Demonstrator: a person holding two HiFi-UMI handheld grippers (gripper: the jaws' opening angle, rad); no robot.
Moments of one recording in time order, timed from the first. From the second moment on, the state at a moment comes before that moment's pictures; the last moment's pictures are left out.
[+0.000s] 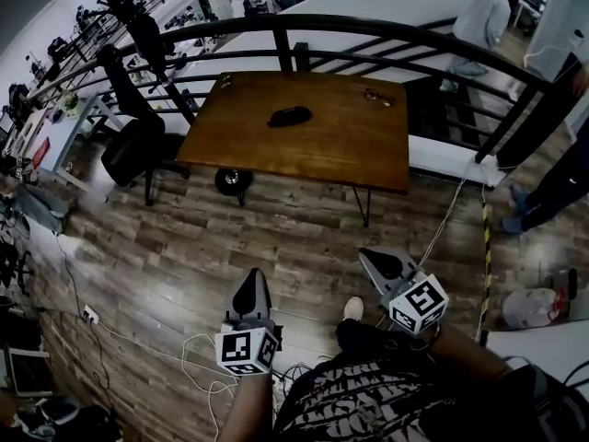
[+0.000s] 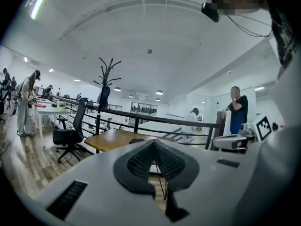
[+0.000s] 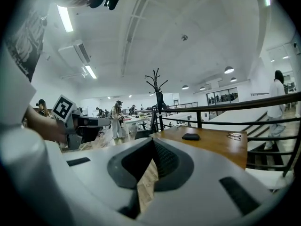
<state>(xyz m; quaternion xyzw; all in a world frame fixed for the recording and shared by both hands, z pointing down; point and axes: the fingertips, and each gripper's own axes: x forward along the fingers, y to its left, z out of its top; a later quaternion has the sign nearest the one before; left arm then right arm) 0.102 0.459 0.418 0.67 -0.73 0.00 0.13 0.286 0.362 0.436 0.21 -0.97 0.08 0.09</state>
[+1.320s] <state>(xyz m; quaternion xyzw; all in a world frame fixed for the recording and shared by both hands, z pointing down) 0.047 0.298 0.416 0.69 -0.72 0.01 0.12 0.216 0.231 0.433 0.21 -0.97 0.09 0.10</state>
